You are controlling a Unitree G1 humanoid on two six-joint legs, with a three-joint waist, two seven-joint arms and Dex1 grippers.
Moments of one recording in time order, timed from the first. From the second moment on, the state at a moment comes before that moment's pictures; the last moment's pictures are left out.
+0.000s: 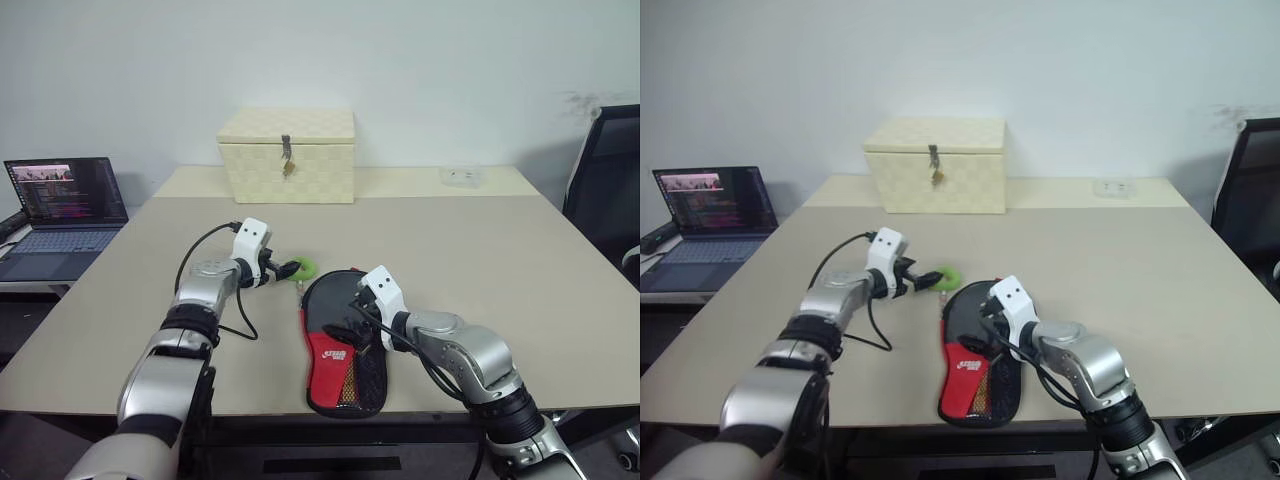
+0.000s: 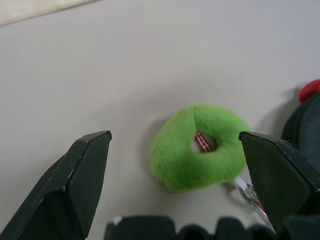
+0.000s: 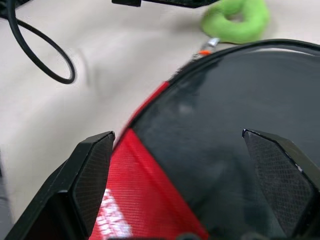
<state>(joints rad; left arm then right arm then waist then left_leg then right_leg) -1.10 0.44 -0.01 1.13 -0.08 0.20 -0.67 -0.59 -0.21 0.26 -0.17 0.33 0.97 0.45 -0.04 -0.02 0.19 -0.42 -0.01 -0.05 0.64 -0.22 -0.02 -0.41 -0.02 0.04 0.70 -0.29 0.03</state>
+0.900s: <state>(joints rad) -1.15 0.35 0.03 1.32 0.04 0.15 -0.57 -0.56 -0.23 0.27 -0.19 0.30 0.98 0.41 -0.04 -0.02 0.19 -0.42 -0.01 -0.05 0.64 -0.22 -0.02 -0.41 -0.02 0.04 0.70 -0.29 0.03</state>
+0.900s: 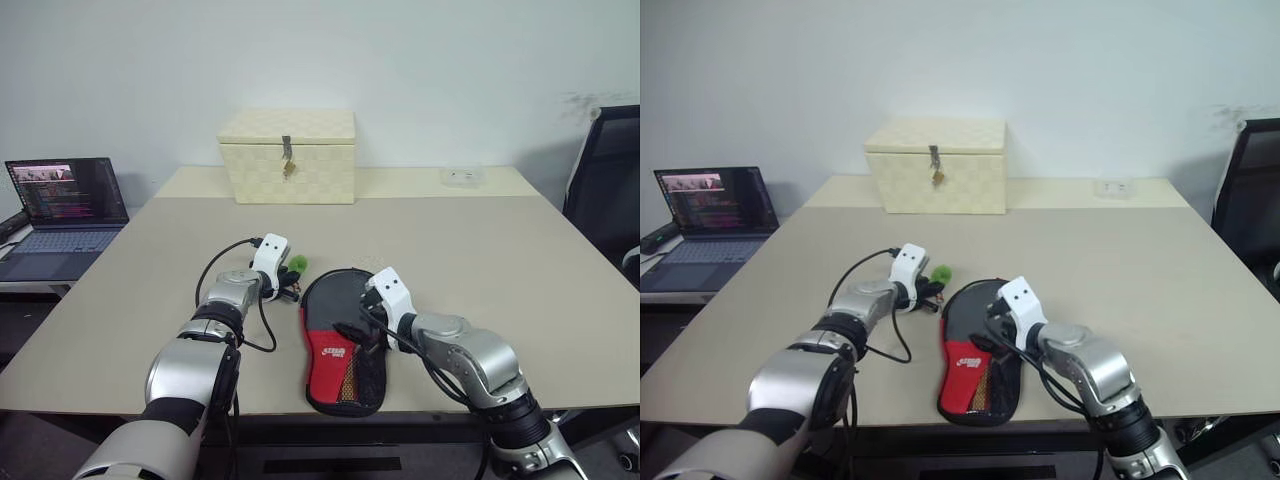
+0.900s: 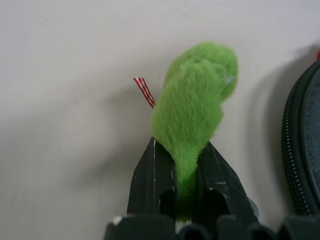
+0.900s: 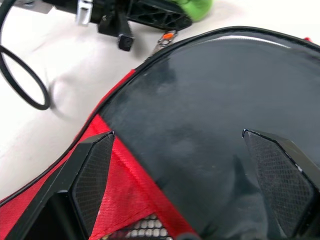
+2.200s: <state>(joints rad) -1.31 0.19 -0.41 1.40 0.62 -0.13 -0.21 -0.26 -0.39 0.43 -0.61 0.30 1.13 0.43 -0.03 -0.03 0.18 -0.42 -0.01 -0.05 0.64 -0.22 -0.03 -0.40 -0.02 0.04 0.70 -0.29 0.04</state>
